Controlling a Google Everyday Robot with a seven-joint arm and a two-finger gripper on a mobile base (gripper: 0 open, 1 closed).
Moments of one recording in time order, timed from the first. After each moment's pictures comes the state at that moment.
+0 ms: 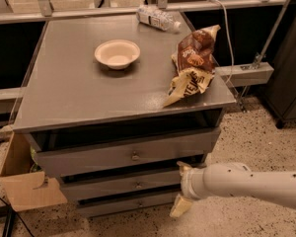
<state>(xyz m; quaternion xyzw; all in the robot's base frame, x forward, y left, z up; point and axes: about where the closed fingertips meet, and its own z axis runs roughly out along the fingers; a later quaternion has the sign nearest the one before) 0.465 -0.105 0.484 -0.62 0.74 0.07 0.26</state>
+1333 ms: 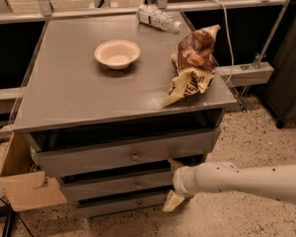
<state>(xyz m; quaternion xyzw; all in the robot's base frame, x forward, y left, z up) 0.494 -0.079 0.448 -0.64 0.71 0.08 0.29</state>
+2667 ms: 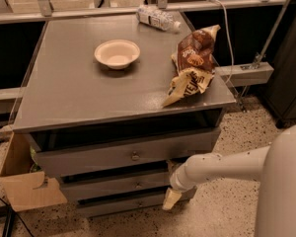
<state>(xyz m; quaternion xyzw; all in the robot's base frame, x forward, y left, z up) 0.511 -0.078 0.411 -0.65 0.72 0.08 0.22</state>
